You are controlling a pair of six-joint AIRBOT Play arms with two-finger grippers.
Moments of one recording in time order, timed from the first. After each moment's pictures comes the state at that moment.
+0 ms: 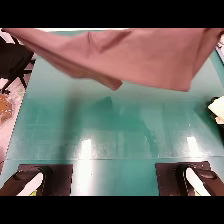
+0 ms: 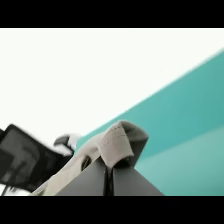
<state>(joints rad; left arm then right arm) 0.01 -0.87 1.54 1.47 -0.85 -0.91 -0.25 -0.74 1.22 -0.73 0.72 1.65</state>
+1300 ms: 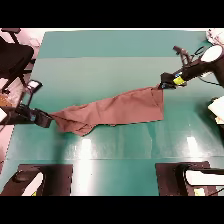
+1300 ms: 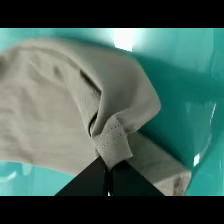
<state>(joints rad) 0.01 -0.70 0.70 1.33 -1.13 -1.14 0.01 -1.45 1.42 -1.15 1.38 1.50</state>
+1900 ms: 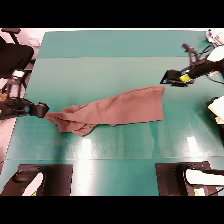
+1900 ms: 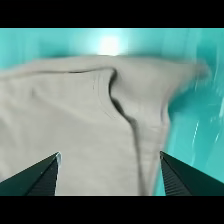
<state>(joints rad) 0.01 -0.70 0.82 1.47 -1.05 -1.36 -0.10 -1.38 1.42 -1.18 1.30 1.50</state>
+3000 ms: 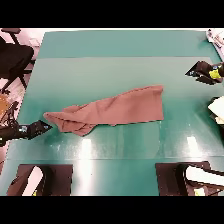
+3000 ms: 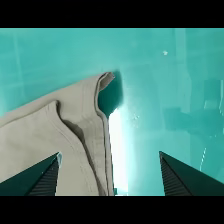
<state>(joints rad) 0.64 -0.76 0.45 0.89 -1.21 -0.98 -0.35 -1.33 1.42 -1.12 1.28 1.48</state>
